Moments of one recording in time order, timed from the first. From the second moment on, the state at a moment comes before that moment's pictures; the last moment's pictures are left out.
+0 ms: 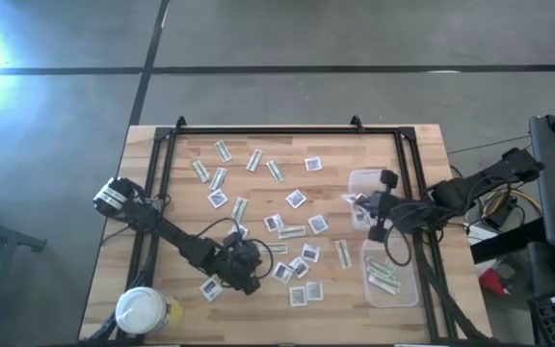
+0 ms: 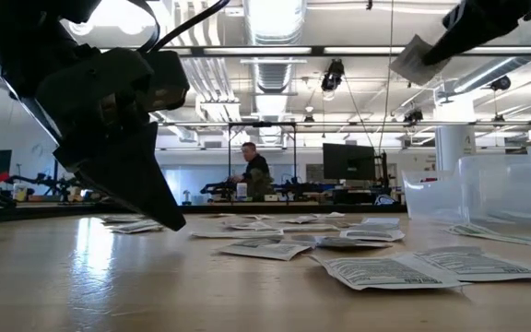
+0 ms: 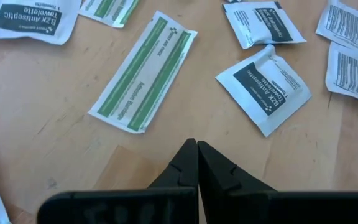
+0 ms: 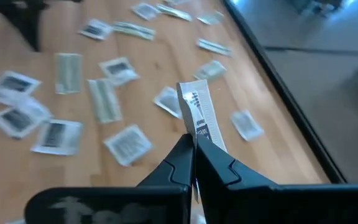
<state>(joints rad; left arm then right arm) -0.51 1.75 0.85 -0.03 -0.44 -0.88 0.43 0.87 0.79 -0.74 0.67 0.32</state>
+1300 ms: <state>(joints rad) -0.44 1.75 0.85 0.25 -0.44 -0.56 0.22 0.87 0.58 -1.07 0.57 0.94</state>
